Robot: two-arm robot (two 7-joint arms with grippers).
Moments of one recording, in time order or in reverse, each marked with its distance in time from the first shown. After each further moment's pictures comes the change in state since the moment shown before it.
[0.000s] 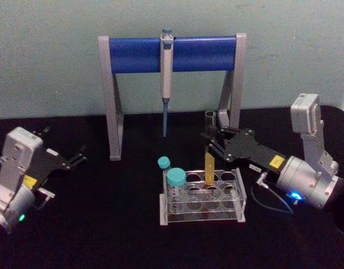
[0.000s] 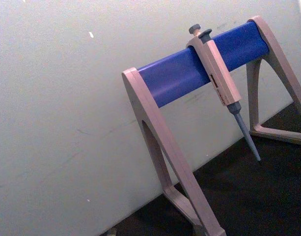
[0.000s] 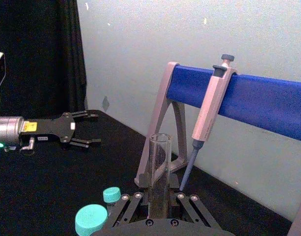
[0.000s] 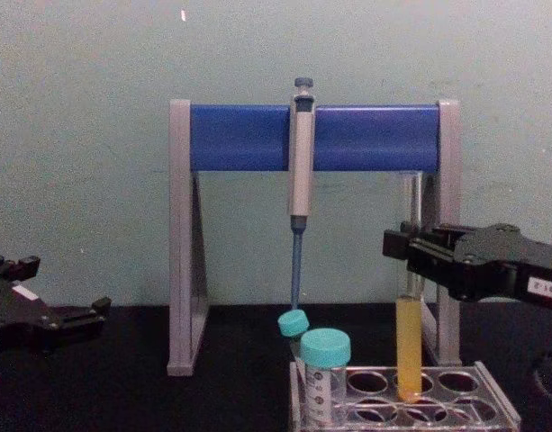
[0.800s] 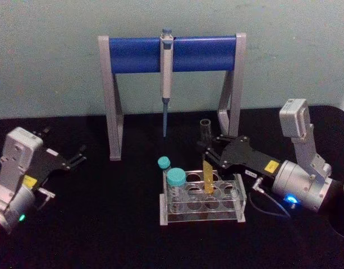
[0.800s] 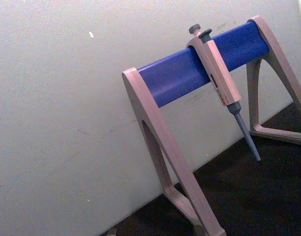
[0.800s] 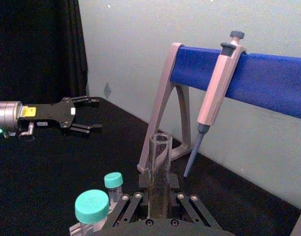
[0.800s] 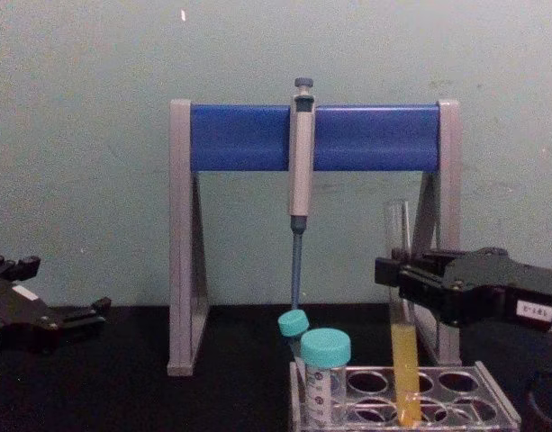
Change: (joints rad) left arm 0.000 0.000 0.000 0.000 0.000 0.000 0.000; right arm 0.015 -0.009 -0.019 0.032 -0.027 0.031 0.006
